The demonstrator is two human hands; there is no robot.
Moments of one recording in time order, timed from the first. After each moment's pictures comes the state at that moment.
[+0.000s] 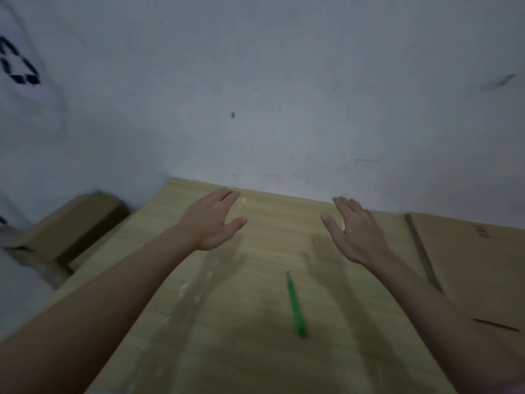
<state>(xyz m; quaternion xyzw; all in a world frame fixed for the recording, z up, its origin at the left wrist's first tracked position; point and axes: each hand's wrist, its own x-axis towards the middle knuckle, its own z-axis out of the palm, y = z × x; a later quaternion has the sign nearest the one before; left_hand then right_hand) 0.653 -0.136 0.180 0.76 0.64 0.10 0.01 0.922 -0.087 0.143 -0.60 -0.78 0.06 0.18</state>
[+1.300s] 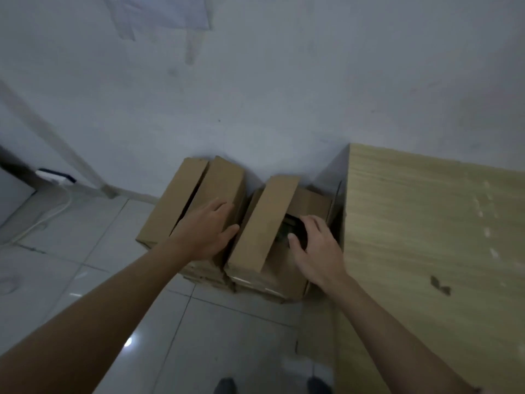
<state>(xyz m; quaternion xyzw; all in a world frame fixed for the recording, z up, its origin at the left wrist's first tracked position) 0.038 -0.078 0.045 0.72 0.67 0.00 0.17 0.257 -0.062 -0.005 -0.60 -0.75 0.23 0.16</state>
